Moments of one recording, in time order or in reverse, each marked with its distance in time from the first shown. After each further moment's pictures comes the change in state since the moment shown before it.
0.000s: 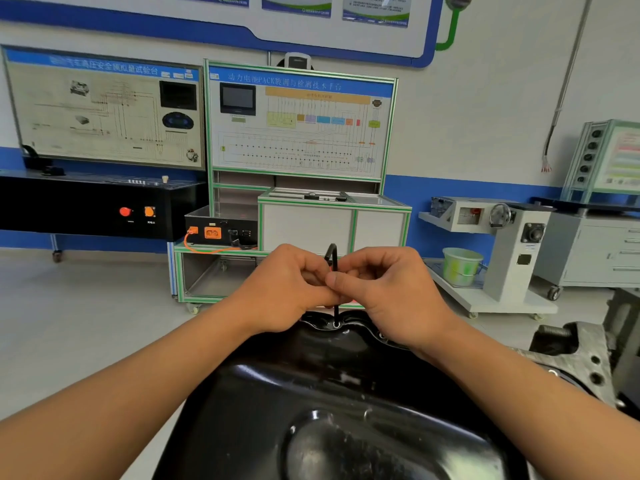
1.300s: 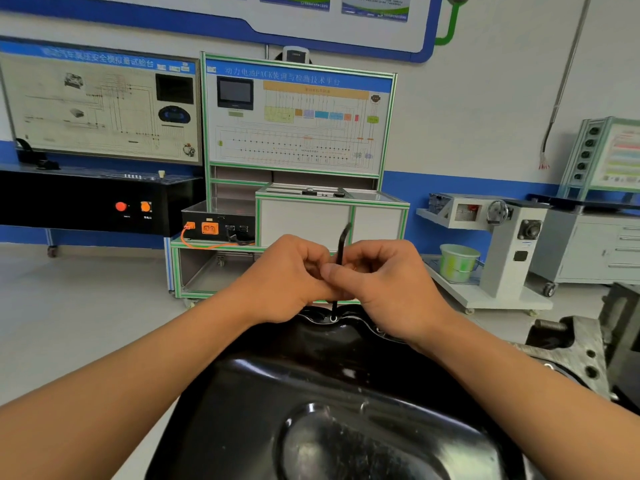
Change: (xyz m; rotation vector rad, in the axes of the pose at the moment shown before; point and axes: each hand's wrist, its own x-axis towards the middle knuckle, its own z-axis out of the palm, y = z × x) left_hand 0.003 0.002 0.002 0.016 -0.012 0.009; right_hand -0.003 -0.006 0.001 -0.044 -0.044 -0.052
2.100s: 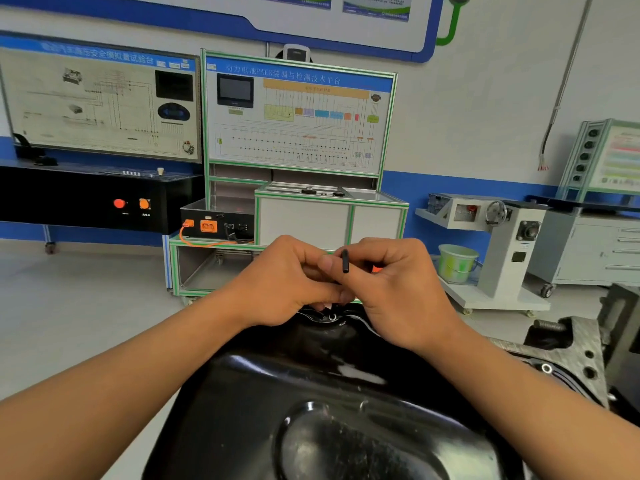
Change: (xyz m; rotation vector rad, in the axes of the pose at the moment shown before) left_hand -0.006 0.003 -0.001 -0.108 -0.073 0.037; right_hand -0.007 0.001 -0.003 0.032 -0.001 -0.220
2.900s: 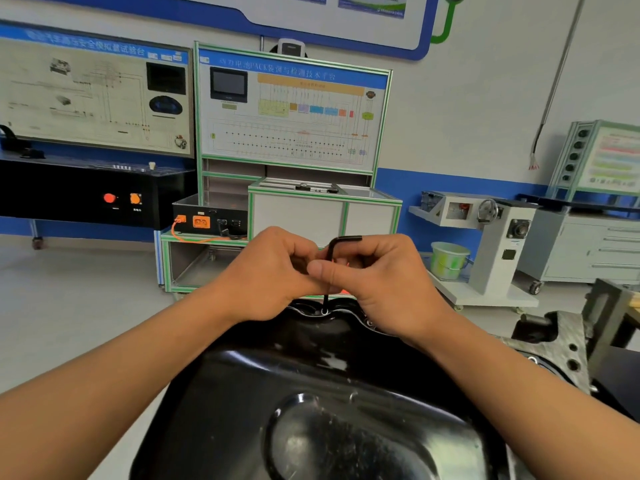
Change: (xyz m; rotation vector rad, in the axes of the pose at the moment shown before) left_hand -0.003 0.004 -0.003 0.151 0.065 0.033; right_hand 0.005 0.006 -0.002 0.098 -0.028 0.142
